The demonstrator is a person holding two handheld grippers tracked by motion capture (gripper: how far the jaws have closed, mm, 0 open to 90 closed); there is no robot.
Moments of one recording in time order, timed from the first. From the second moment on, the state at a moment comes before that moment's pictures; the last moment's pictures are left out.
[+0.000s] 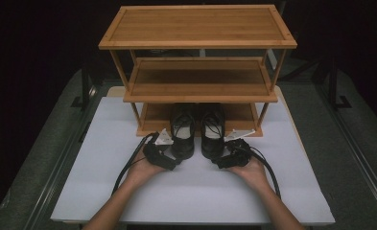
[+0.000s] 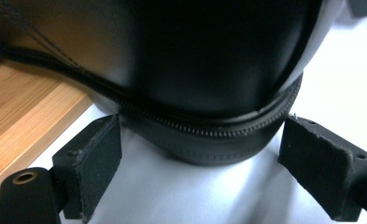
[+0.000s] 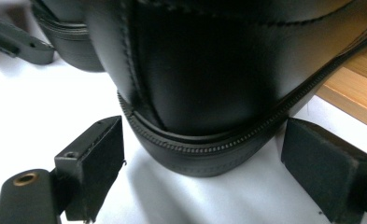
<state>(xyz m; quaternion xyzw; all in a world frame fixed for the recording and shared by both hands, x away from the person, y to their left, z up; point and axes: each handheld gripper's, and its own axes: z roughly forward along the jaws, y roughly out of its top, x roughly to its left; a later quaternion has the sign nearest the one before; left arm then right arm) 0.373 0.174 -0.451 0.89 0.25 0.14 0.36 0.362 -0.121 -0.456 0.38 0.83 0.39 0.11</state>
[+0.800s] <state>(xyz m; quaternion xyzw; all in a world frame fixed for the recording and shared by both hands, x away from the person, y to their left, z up) 0.368 0.163 -0.444 0.89 0.26 0.14 0.35 0.353 -0.109 -0.452 0.39 0.82 0.40 0.12</state>
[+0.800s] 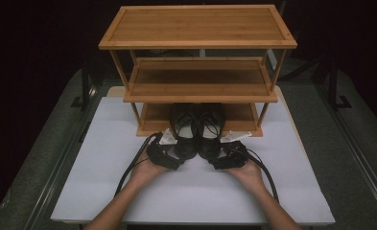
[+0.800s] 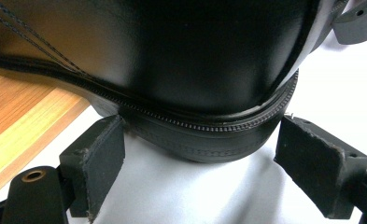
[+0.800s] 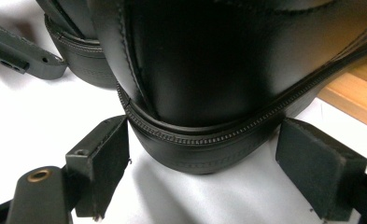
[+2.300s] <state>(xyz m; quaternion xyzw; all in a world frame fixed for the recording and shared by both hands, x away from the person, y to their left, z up) 0.452 0.153 -0.437 0.87 0.29 0.14 0.36 0.432 -0.110 -0.442 0.41 0.81 0.40 0.15</state>
